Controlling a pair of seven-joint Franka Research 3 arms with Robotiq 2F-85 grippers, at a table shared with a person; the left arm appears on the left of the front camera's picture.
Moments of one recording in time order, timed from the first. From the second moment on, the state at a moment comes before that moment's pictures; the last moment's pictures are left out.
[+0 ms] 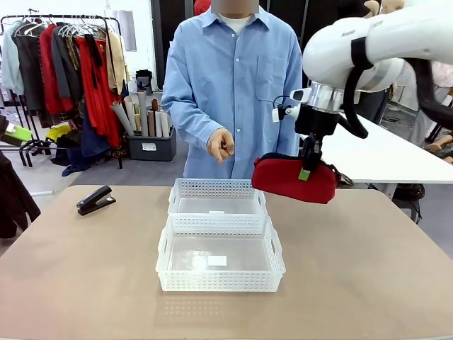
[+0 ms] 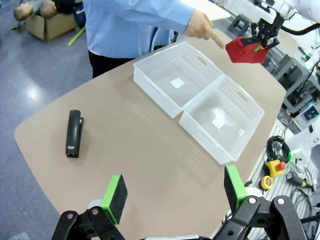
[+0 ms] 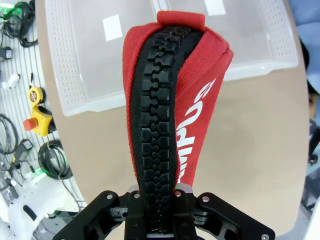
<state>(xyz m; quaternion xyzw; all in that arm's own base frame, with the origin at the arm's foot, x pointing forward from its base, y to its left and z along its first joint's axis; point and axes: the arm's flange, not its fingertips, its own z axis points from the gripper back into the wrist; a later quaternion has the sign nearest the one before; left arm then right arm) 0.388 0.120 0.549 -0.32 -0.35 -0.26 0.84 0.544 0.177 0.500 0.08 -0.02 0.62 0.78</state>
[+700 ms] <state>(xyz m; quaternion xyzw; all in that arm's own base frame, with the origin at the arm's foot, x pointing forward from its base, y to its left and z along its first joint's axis) 0.388 0.120 0.548 -0.32 -0.35 -0.26 0.84 0.566 0.176 0.485 0.06 0.01 0.66 0.75</state>
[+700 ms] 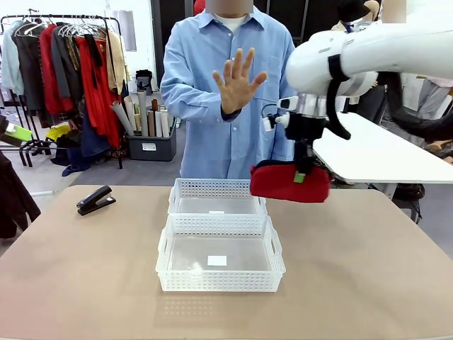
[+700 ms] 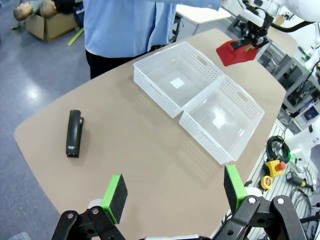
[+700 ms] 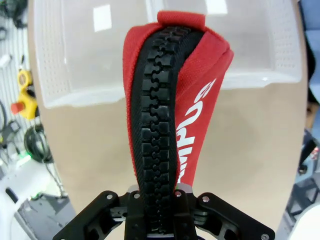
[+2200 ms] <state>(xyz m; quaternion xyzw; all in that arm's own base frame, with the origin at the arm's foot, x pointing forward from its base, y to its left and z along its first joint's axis) 0.388 0.120 0.549 -0.32 -0.35 -0.26 0.84 0.425 -0.024 0.503 0.08 -0.03 0.63 0.77</state>
